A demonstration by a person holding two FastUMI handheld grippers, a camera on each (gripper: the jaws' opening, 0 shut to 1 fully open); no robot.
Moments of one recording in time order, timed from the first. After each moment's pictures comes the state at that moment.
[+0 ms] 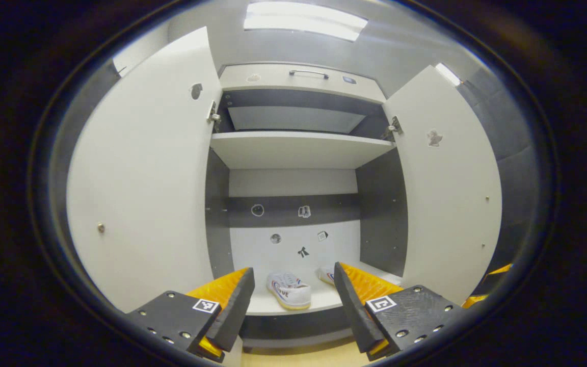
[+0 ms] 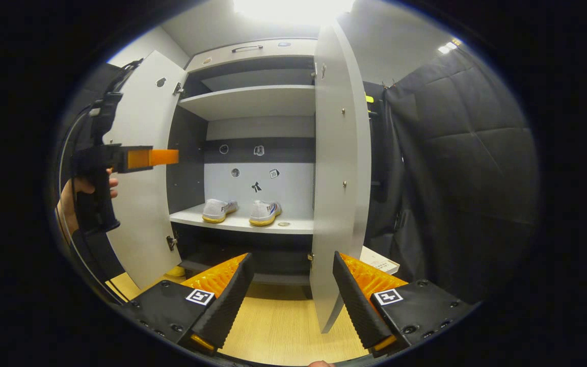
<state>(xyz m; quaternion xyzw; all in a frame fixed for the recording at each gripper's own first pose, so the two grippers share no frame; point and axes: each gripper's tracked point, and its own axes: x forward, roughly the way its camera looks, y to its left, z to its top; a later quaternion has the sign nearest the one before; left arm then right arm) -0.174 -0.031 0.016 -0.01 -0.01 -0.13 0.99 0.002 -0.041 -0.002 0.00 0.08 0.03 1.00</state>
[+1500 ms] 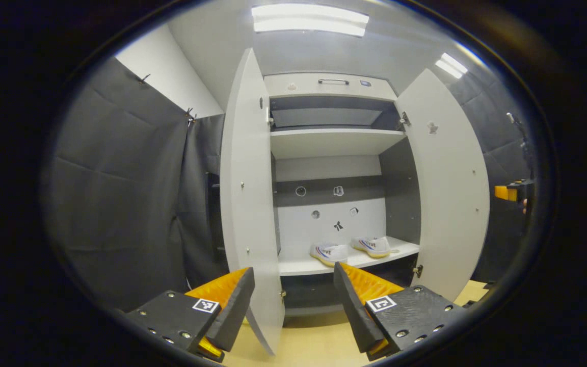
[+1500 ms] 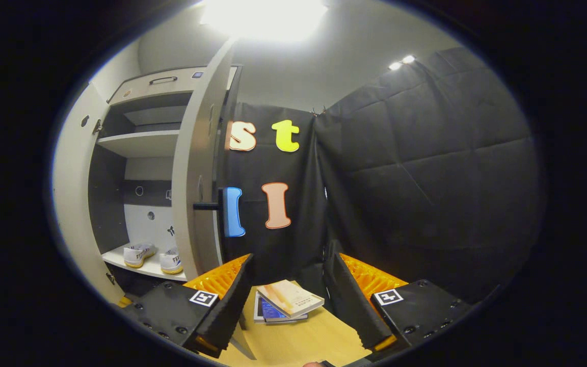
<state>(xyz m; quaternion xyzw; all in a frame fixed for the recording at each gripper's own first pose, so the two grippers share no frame) -0.313 0.070 -0.021 0.02 0.02 -0.03 1.00 0.025 -0.219 0.103 0.00 0.01 -0.18 0.98</state>
